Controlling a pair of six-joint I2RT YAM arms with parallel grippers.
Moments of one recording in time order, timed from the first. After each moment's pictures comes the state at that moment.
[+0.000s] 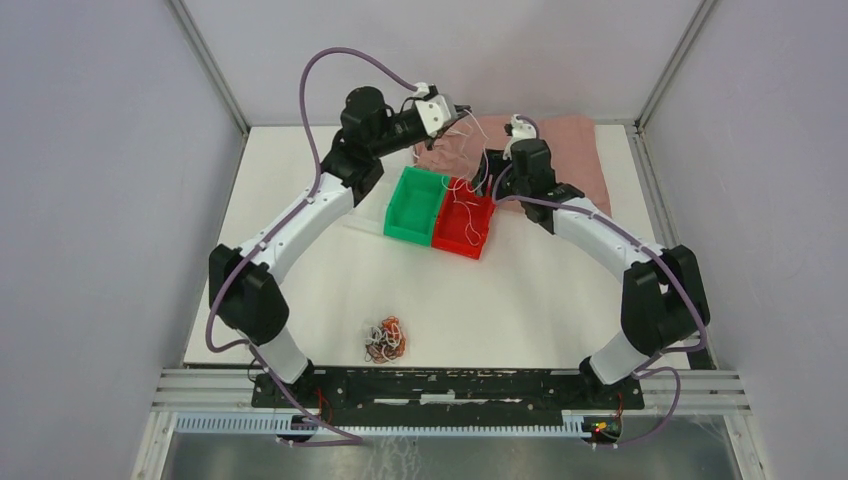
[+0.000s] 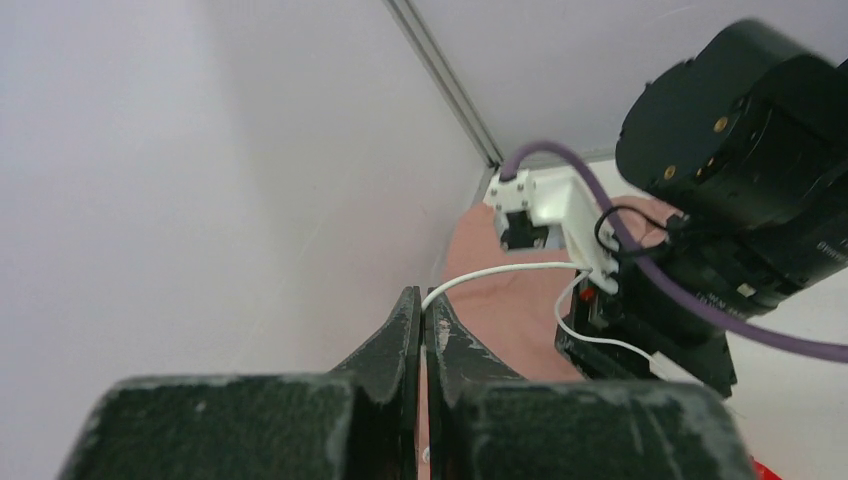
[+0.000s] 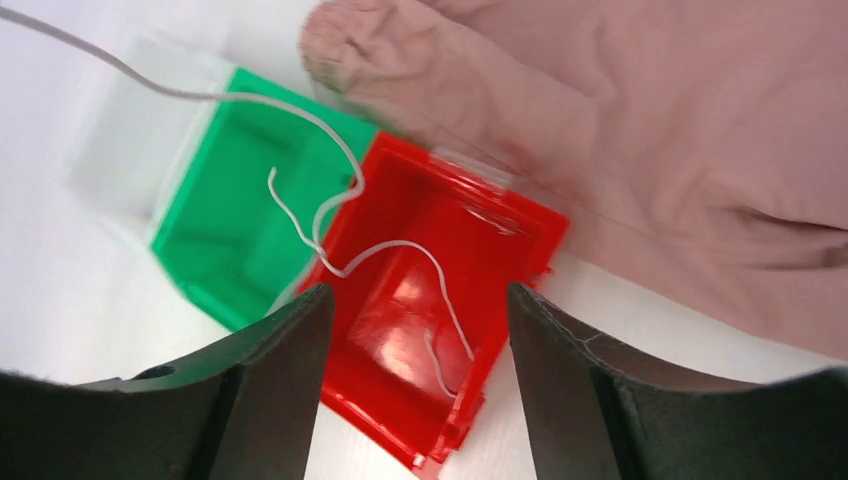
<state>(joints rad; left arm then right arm) -0.55 1.67 1.59 0.22 0.65 0.52 0.43 1.60 1.16 -0.06 0.01 0.38</state>
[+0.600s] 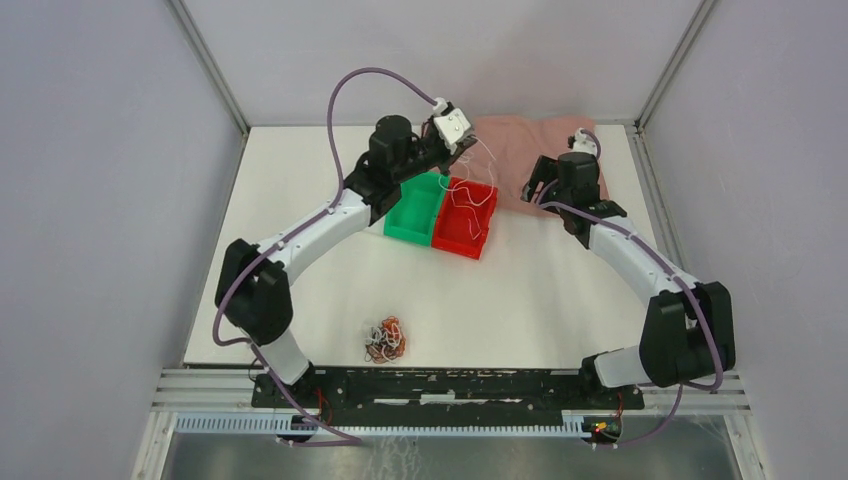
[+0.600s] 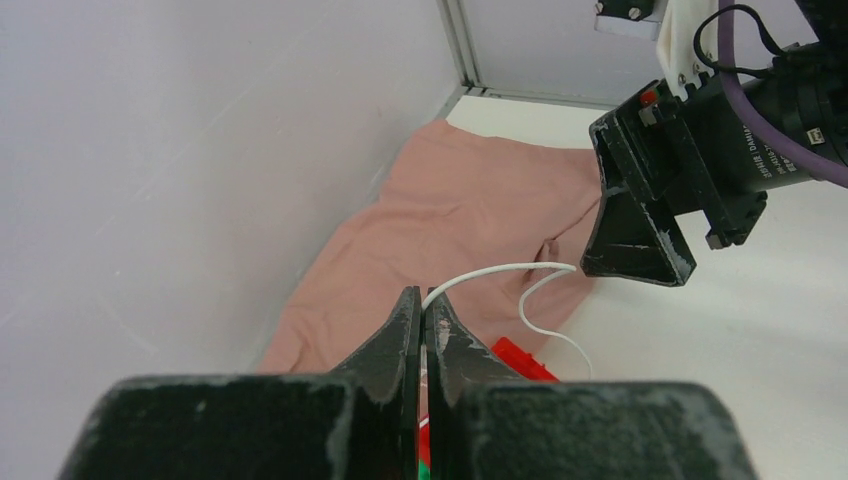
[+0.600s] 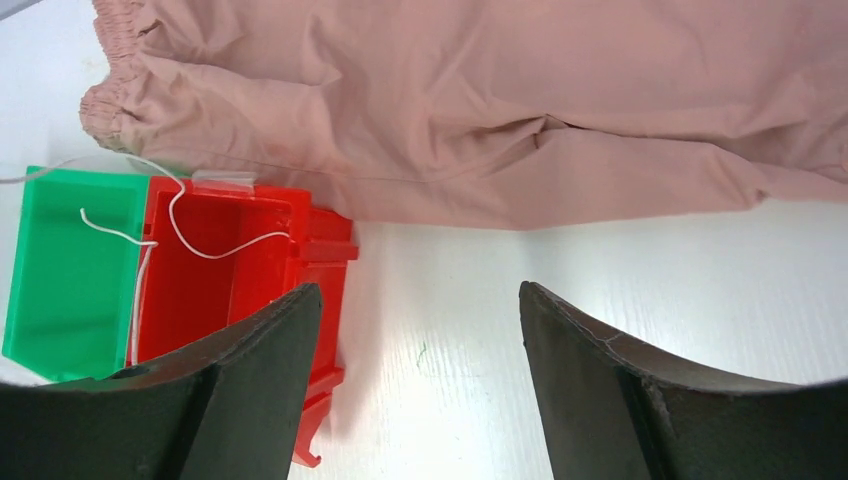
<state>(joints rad) -0.62 1.69 1.43 0.26 0.38 0.34 0.24 1.43 1.00 -0.16 0.16 0.47</state>
